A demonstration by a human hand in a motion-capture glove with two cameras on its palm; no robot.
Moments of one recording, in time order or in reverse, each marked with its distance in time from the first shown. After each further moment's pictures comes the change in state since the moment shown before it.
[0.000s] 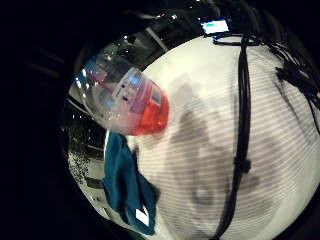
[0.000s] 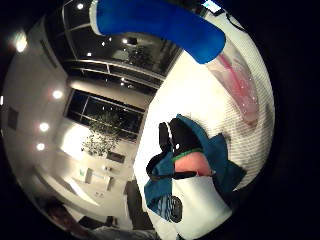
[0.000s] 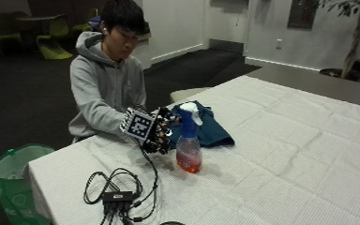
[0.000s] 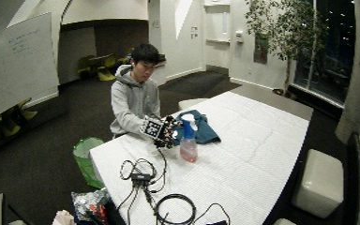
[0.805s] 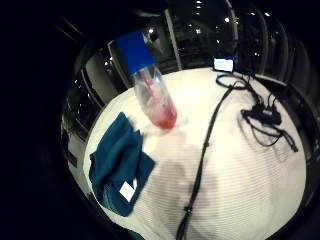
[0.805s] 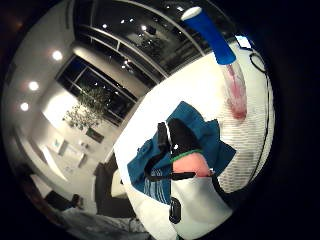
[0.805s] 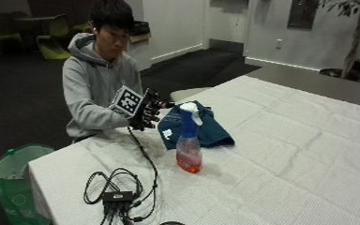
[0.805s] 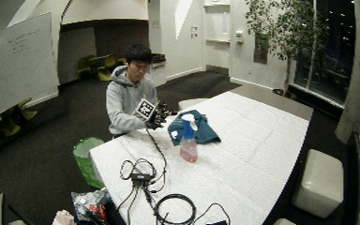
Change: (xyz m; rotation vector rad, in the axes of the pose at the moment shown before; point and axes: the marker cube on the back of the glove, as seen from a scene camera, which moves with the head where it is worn) arm -0.036 0.055 -0.051 0.022 0.138 -0.285
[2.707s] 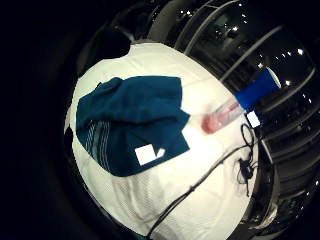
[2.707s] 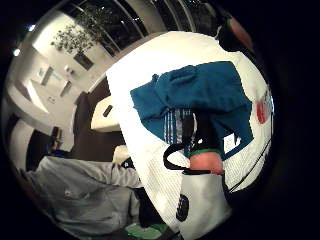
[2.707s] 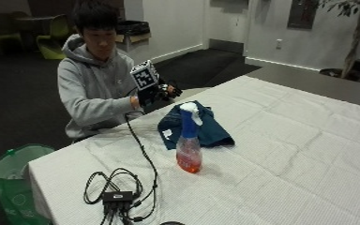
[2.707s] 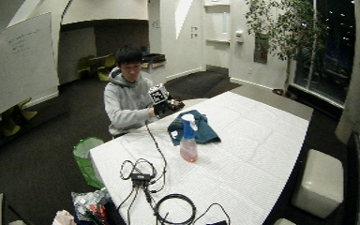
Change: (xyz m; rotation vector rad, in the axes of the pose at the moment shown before) arm -0.123 0.079 0.016 -0.389 0.307 -0.777
